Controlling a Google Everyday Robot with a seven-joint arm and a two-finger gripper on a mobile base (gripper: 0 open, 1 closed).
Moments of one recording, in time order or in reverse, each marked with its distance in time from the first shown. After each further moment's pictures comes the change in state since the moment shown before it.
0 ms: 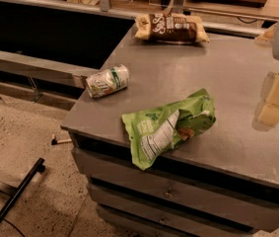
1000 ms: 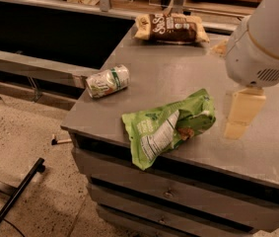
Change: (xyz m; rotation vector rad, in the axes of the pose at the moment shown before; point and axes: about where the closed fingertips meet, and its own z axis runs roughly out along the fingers) arm -0.056 0.023 0.033 0.020 -0.015 -0.230
